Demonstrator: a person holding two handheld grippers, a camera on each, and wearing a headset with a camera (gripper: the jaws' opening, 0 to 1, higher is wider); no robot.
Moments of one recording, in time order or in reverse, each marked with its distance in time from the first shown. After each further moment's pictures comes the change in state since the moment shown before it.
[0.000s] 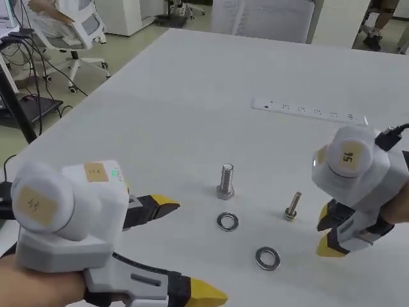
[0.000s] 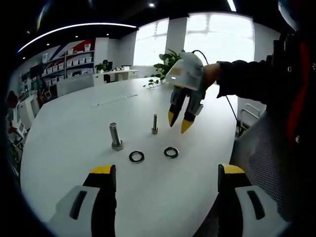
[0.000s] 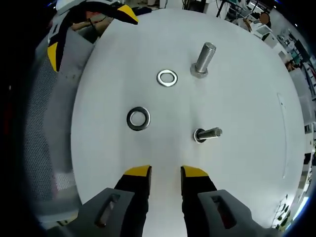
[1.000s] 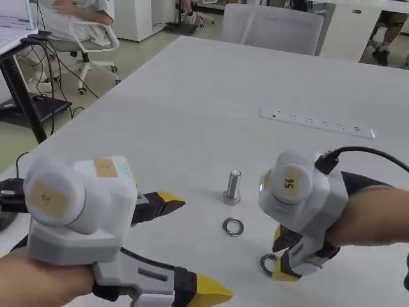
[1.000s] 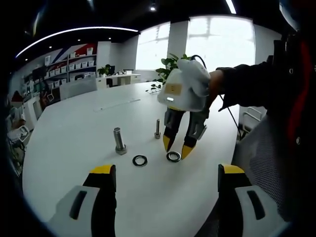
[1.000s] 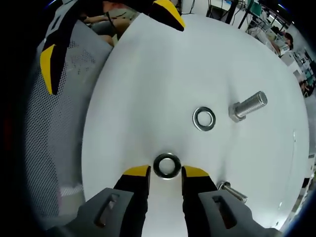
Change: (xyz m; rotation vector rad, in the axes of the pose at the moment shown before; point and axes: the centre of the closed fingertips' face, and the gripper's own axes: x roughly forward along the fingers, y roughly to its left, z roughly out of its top) left arm -0.004 0.003 0.007 0.004 -0.040 0.023; right arm 0.028 0.034 0.058 -0.140 -0.005 0.072
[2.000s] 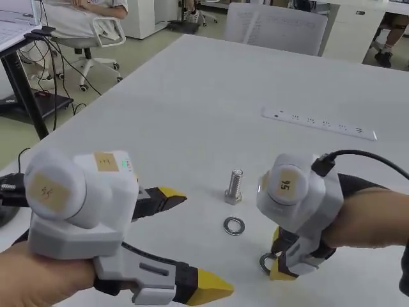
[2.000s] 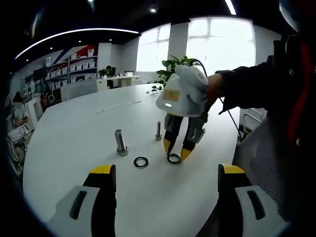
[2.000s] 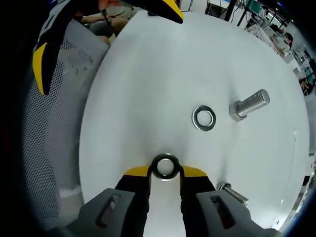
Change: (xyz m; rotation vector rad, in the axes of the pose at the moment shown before) left arm -0.003 -0.001 0.002 0.002 -0.014 0.007; right arm 0.003 0.000 -0.001 0.015 0.008 -0.007
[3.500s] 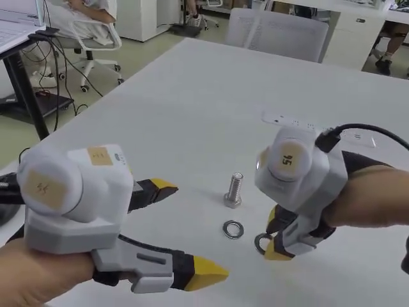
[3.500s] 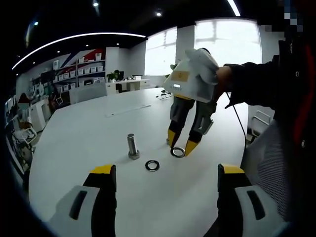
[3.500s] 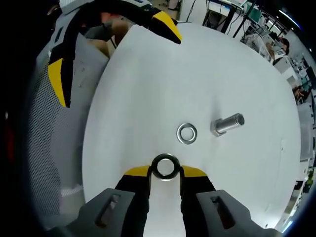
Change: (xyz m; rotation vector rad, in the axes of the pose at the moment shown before) left arm -0.008 0.020 0.007 -0.001 -0.035 0.081; right arm -0.033 -0.018 0.026 -0.039 -0.026 -0.060
